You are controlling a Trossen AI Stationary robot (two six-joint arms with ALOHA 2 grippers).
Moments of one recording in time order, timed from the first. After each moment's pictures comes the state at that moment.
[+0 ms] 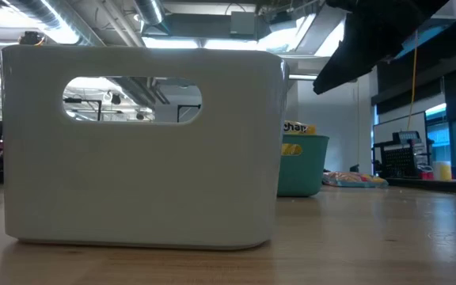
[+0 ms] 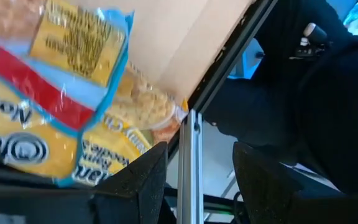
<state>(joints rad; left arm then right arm) -1.11 1.22 0.79 -0.53 0.01 -1.78 0.44 1.43 0.90 -0.39 0.64 0.47</state>
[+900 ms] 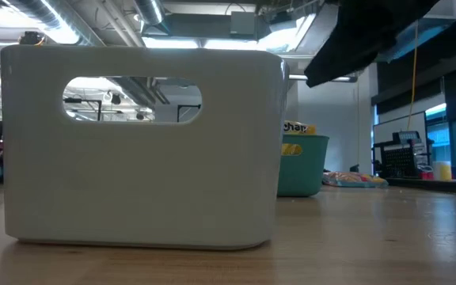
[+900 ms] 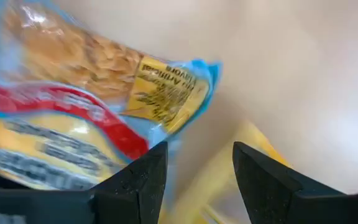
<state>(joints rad) -1.05 1.42 0.79 -0.90 -0.19 -1.69 0.44 1.43 0.90 -0.32 0.64 0.48</state>
